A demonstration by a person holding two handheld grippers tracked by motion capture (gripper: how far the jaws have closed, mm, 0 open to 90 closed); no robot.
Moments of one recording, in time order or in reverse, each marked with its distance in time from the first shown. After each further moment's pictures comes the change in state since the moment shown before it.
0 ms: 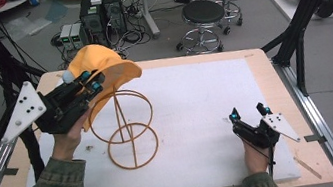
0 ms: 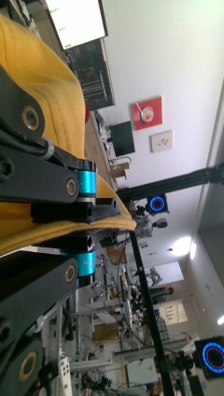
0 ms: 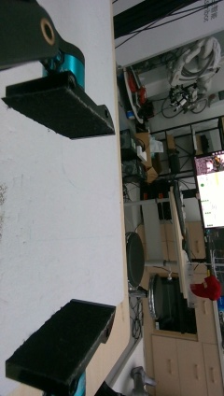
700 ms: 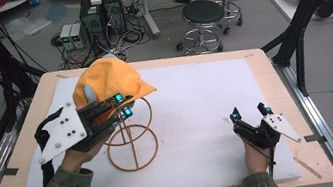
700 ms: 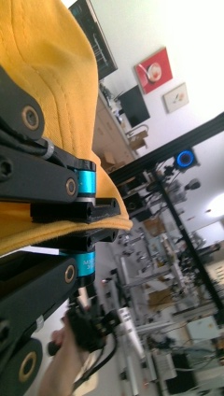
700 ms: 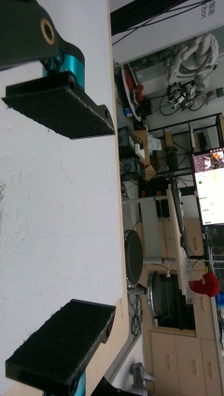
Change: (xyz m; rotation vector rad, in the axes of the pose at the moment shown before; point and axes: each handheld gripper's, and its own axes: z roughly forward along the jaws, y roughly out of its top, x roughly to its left) left arm -0.044 -0.008 0.015 0.165 -0.171 0.178; right arm 0.000 0.000 -0.001 -0.010 -0.010 0.005
